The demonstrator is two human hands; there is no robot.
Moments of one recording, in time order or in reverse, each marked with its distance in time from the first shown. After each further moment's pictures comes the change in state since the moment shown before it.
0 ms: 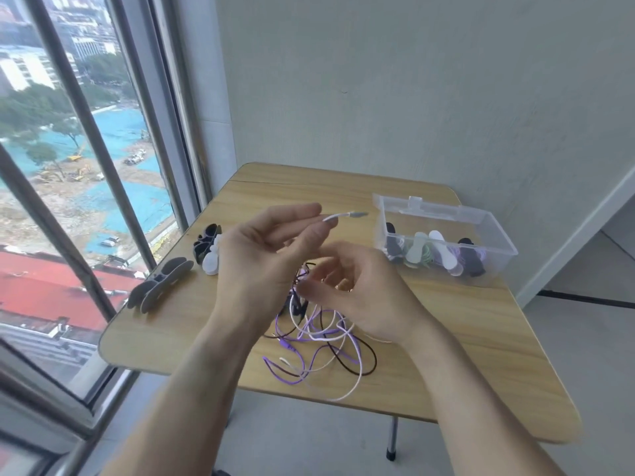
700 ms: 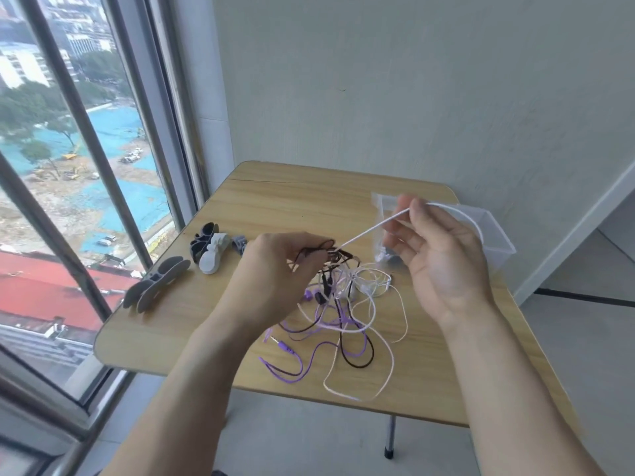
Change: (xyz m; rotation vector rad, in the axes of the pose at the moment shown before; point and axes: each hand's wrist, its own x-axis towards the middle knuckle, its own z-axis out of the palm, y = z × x) left_hand 0.010 -0.020 -0.011 0.705 -0.209 0.052; right_hand -0.001 -0.015 -0.046 0.701 0.567 0.013
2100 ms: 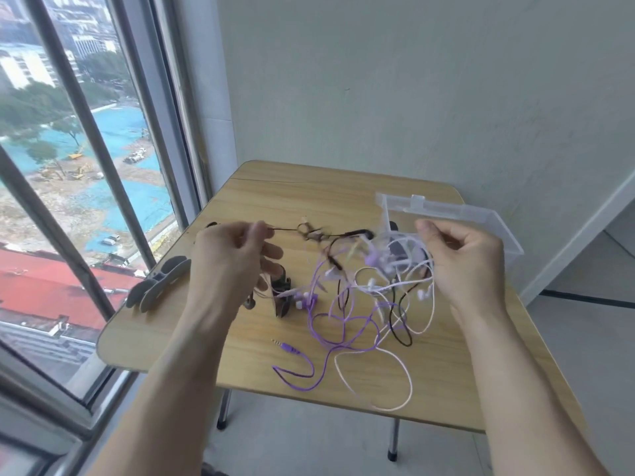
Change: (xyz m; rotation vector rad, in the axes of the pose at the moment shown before) left_hand 0.009 -0.018 -0.024 -0.225 0.310 -0.344; right_hand 0.019 0.015 -0.044 -0.755 0.187 -0.296
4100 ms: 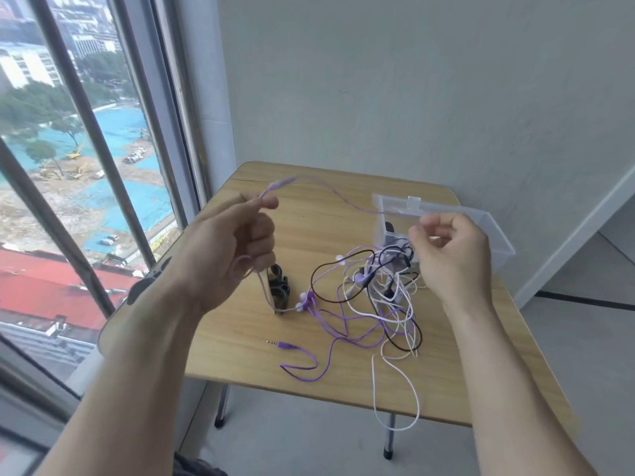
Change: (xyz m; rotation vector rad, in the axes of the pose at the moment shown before) left_hand -0.002 0.032 -0.019 -0.548 -0.440 -0.138; right_hand -0.002 -0.011 0.006 -0.123 0.049 0.063
